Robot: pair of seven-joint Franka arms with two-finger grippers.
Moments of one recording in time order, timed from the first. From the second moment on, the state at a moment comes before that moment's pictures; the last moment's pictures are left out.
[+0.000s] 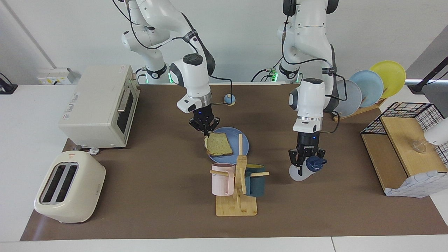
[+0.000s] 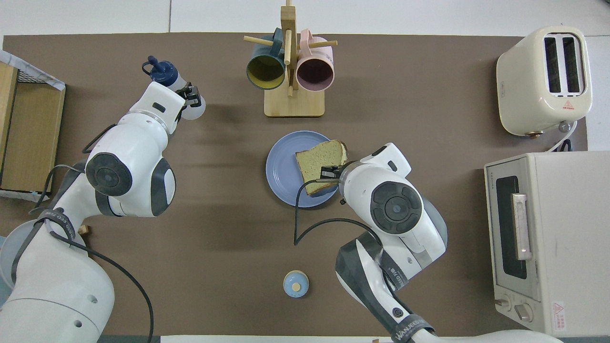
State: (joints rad) left arm -0.74 0.34 0.46 -2.08 -0.18 3.12 -0.21; right arm 0.52 0.14 0.00 -2.15 -0.10 2.57 0.74
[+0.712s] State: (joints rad) left arm -0.73 0.14 0.46 -2.02 -0.18 2.74 -0.01; right arm 0.52 0.14 0.00 -2.18 -0.06 2.64 0.74
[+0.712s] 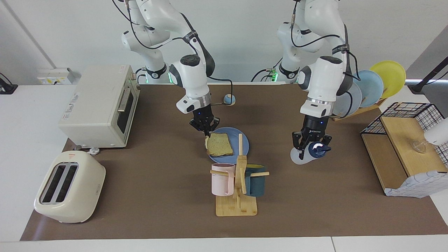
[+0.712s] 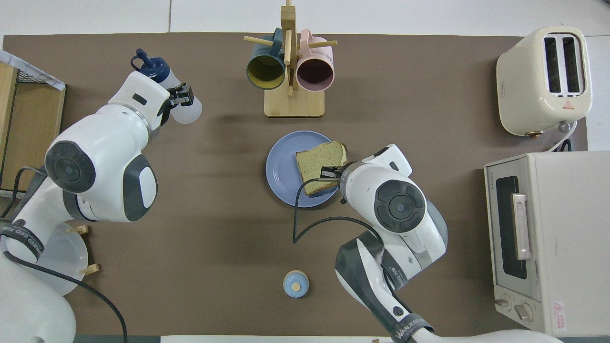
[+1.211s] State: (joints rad) left arm -0.69 0.06 0.47 -1.89 -0.18 2.42 0.16; right arm 0.52 0.14 0.00 -2.18 -0.06 2.64 0.74
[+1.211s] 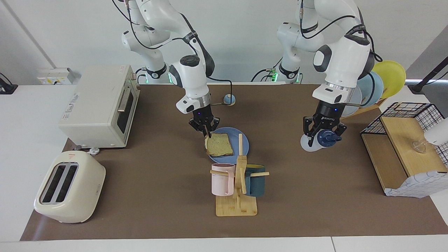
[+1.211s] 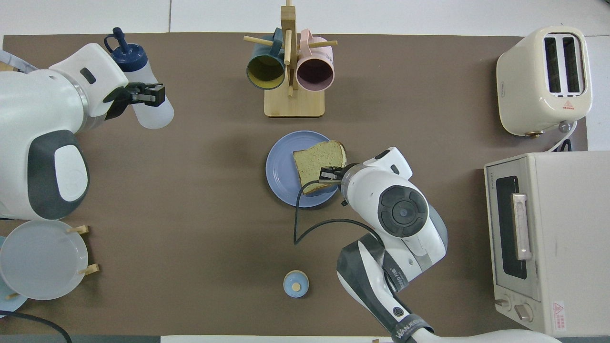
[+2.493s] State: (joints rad) left arm -0.66 -0.12 0.44 -1.89 -0.18 1.90 0.90; right arm 0.53 0.14 0.00 -1.83 0.14 2.24 0.73
